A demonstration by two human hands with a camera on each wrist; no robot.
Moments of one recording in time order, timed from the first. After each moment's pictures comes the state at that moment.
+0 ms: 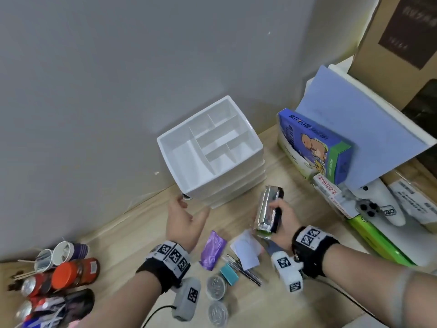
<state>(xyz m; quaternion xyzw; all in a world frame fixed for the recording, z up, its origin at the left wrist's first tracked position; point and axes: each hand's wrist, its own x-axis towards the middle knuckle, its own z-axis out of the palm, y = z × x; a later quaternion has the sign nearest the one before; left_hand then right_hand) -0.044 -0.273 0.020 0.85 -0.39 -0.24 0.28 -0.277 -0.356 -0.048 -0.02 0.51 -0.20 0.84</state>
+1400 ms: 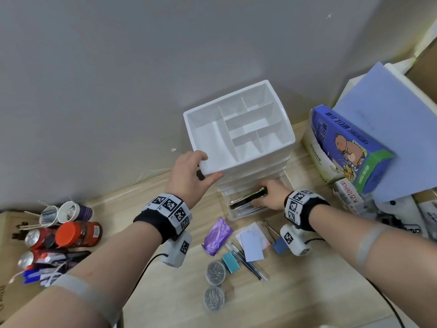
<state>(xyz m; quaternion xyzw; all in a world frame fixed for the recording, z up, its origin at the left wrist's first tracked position) -0.004 -0.310 0.055 0.79 -0.57 -0.12 0.21 -0.220 -0.420 -0.064 -0.73 0.45 0.08 0.50</state>
